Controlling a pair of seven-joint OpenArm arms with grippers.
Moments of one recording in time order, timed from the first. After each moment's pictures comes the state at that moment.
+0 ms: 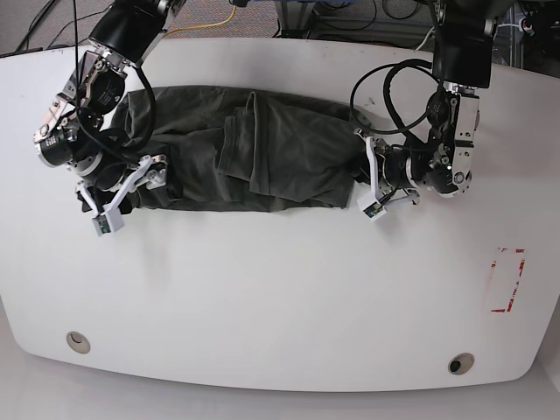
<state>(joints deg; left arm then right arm) -8.1 -14.4 7.3 78.4 -25.9 -42.6 60.1 4.1 5.9 33.0 103.5 35.3 40.1 -79.0</state>
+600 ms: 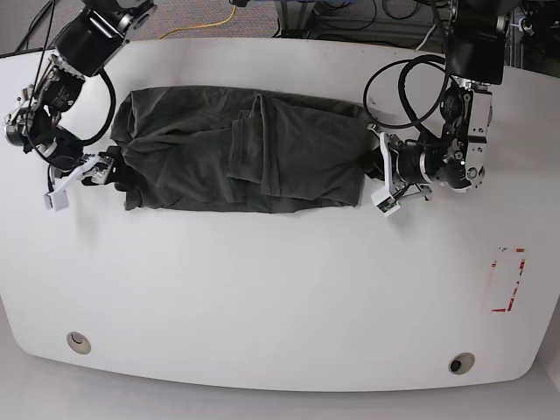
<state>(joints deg) -6.4 -18.6 7.3 78.8 -27.6 -42.8 58.6 6.0 16.8 45.3 76.6 49.3 39.9 -79.7</state>
